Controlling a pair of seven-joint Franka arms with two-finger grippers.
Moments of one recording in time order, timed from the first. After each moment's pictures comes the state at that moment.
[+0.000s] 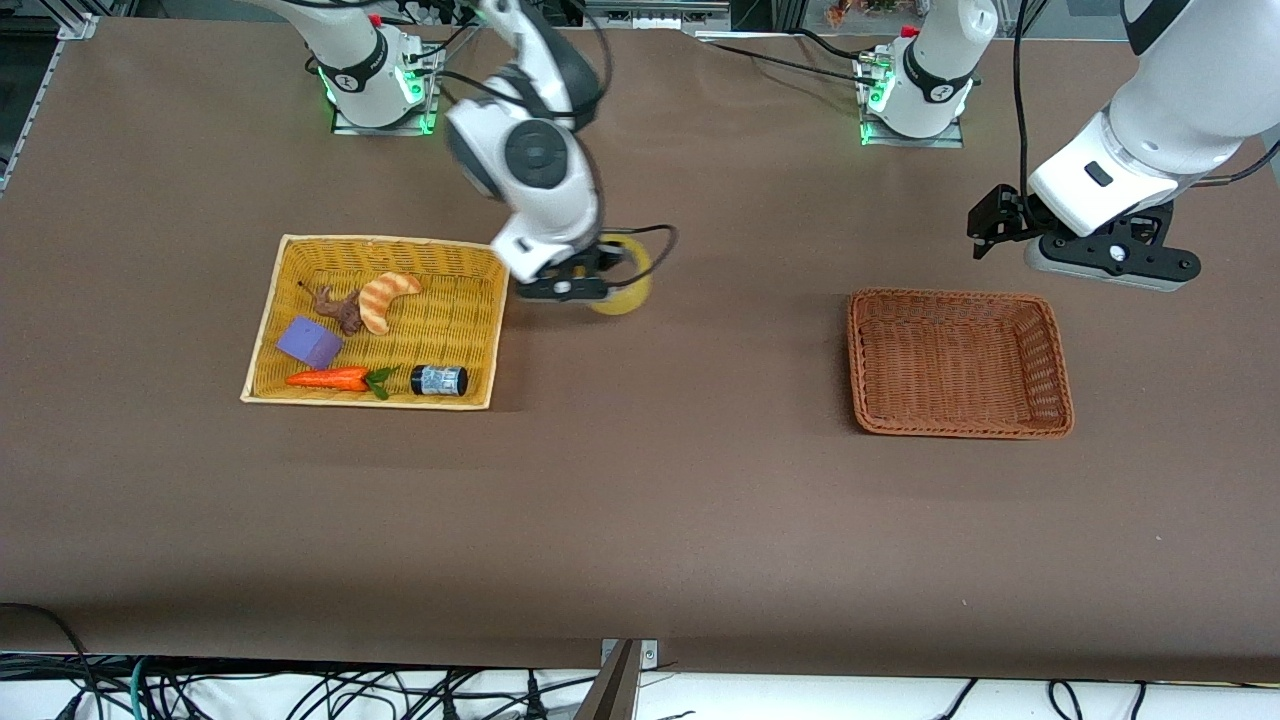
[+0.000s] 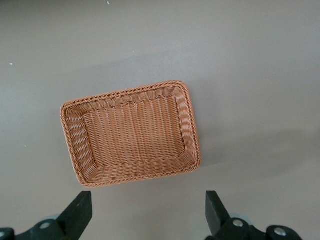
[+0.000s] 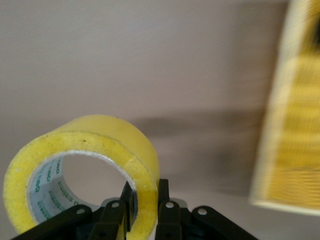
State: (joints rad) left arm -0.09 0.02 -0.12 -1.64 0.04 1.62 -0.02; right arm 0.61 0.47 0.22 -1.76 0.00 2.18 0.87
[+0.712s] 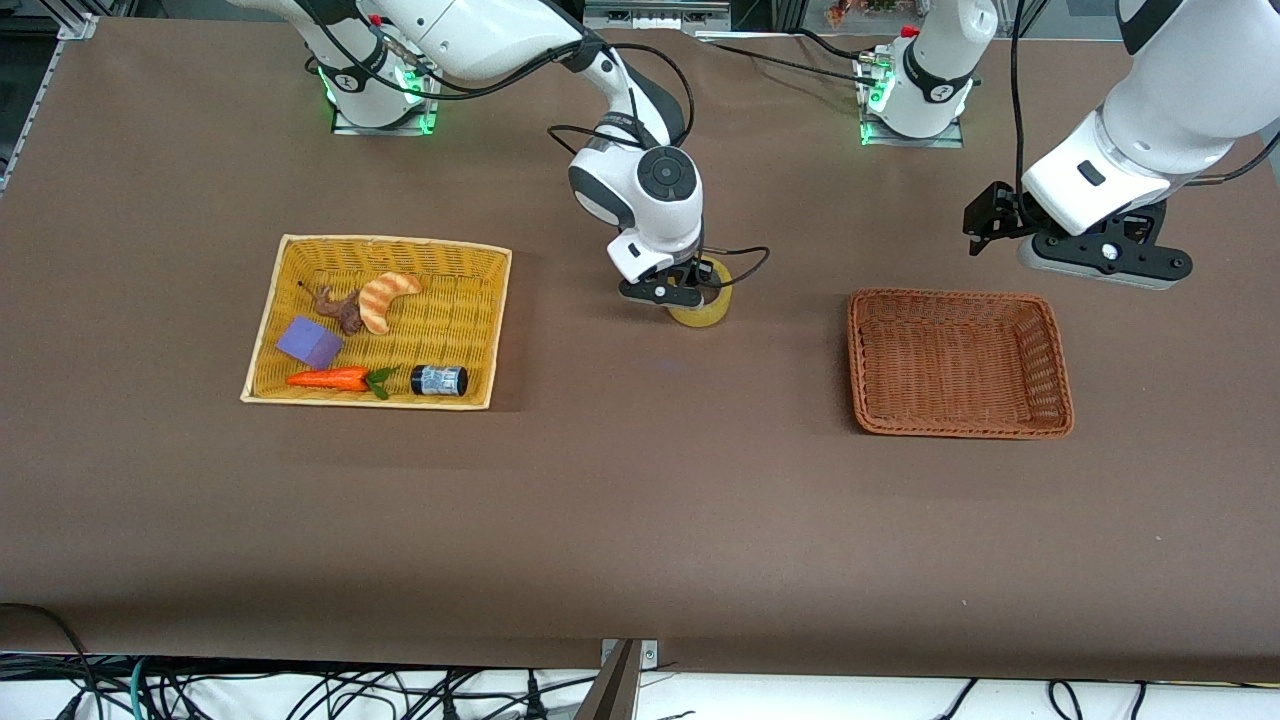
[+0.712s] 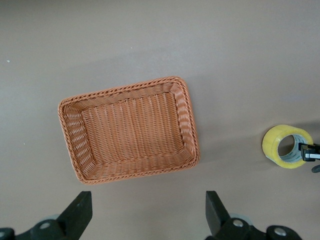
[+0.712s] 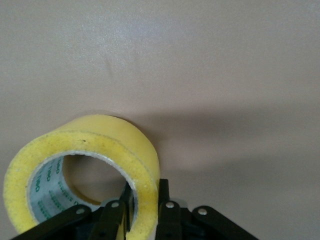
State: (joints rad) left arm -0.10 0.02 -0.12 -1.64 0.04 1.61 -0.02; right arm 0.72 0.77 0.26 -1.54 -0.16 2.30 1.18
